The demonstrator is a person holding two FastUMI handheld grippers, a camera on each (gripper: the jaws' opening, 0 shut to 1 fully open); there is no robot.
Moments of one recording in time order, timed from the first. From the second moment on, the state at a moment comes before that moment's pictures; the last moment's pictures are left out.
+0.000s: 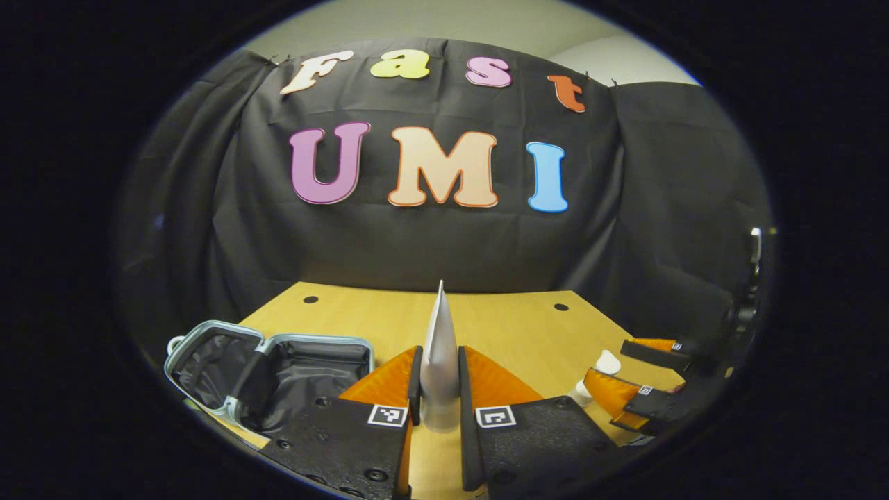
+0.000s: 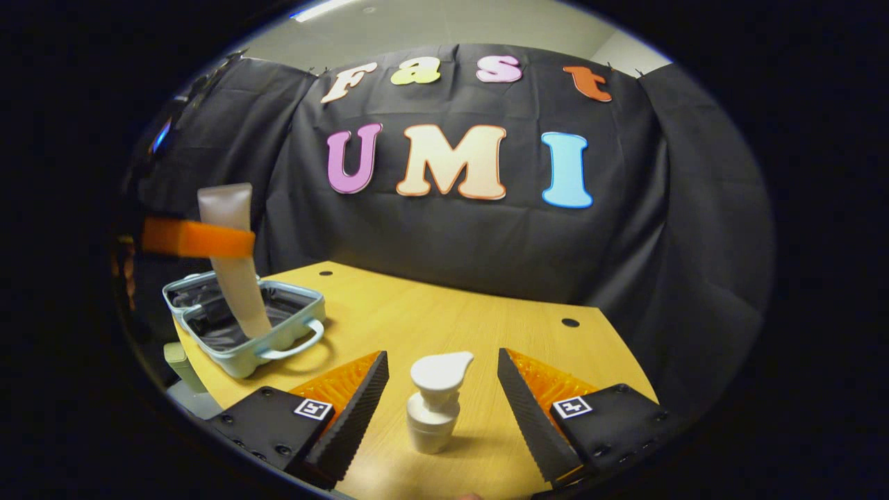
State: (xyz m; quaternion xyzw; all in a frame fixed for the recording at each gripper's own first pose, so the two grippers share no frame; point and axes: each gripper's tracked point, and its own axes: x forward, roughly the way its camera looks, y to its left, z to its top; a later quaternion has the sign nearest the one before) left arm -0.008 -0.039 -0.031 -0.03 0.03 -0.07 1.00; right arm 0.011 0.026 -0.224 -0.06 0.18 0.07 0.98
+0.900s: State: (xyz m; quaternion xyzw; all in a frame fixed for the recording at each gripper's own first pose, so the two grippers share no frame) left arm 0.004 0.119 -0.081 0.02 0.18 0.03 0.98; right arm 0.008 0.071 -0.218 -0.03 0.21 0.10 0.97
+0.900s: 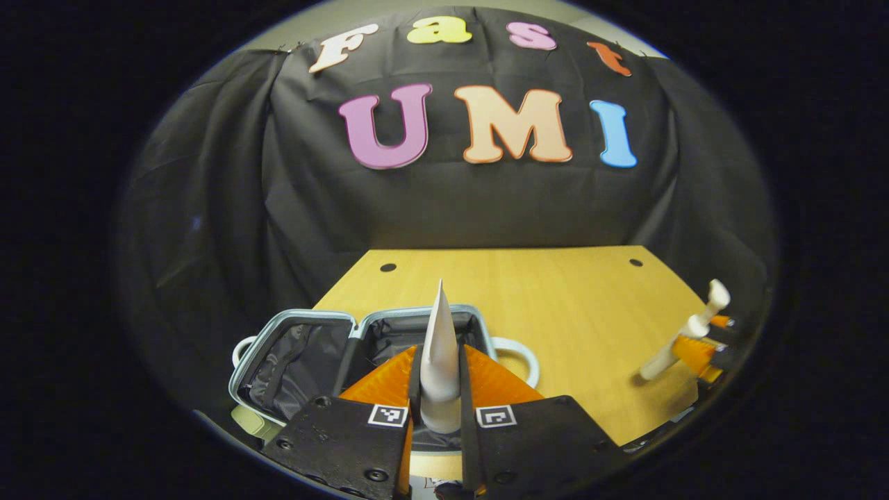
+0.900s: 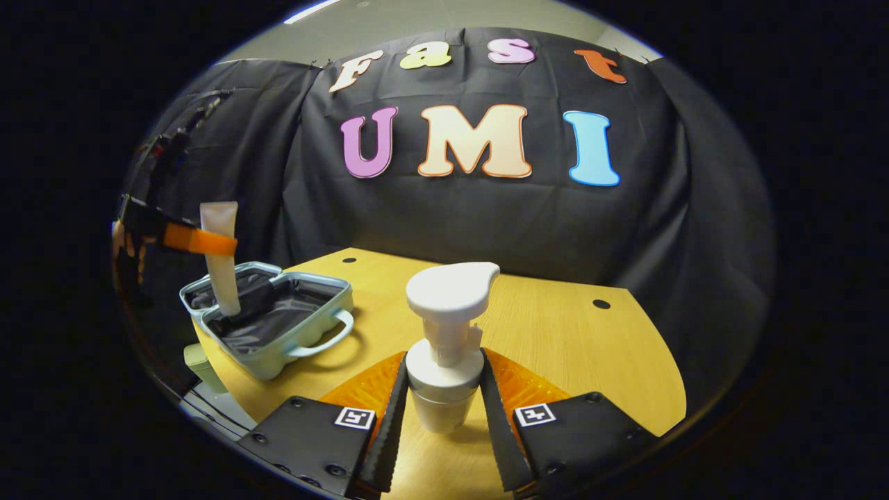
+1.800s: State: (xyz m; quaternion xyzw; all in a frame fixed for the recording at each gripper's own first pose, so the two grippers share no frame) left arm 0.070 0.167 -0.130 -0.06 0.21 -0.02 0.97; right arm 0.024 0.248 -0.185 0.05 0.25 0.19 0.95
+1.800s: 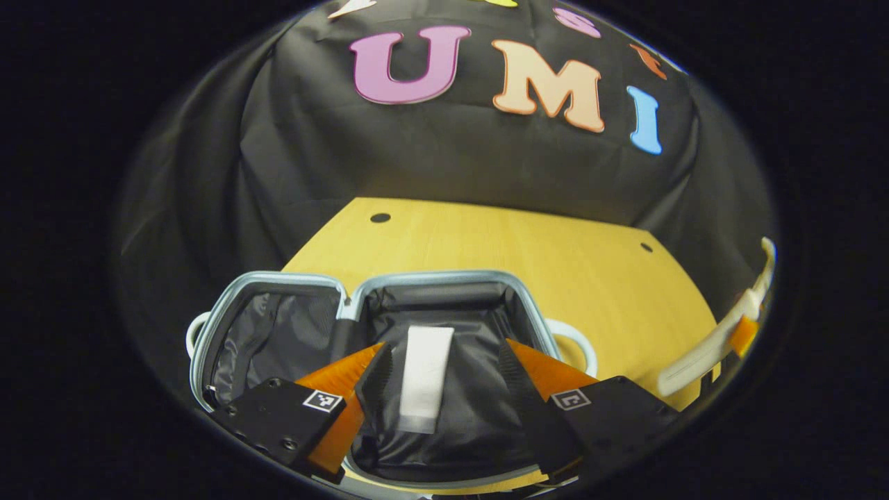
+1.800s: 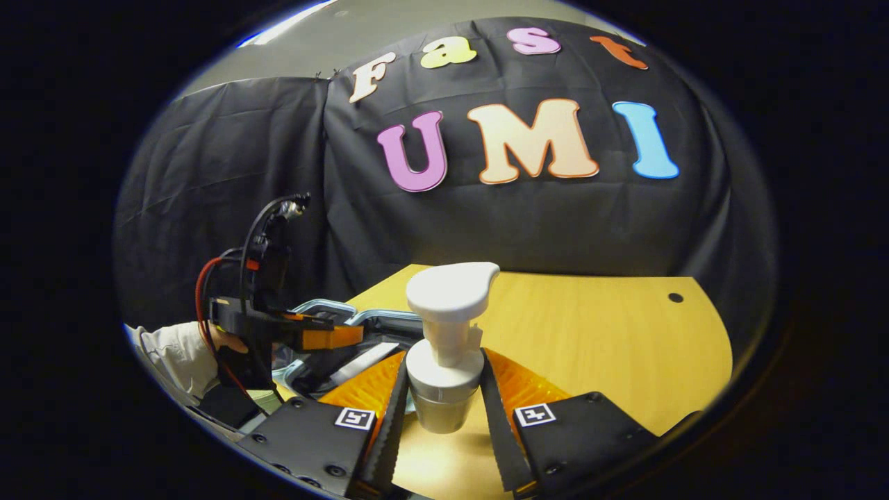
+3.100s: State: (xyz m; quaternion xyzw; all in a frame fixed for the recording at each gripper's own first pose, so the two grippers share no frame) left arm -0.001 0.513 -0.145 -0.10 0.21 0.15 0.96; right arm 0.108 0.416 -0.213 -0.03 0.24 0.16 0.96
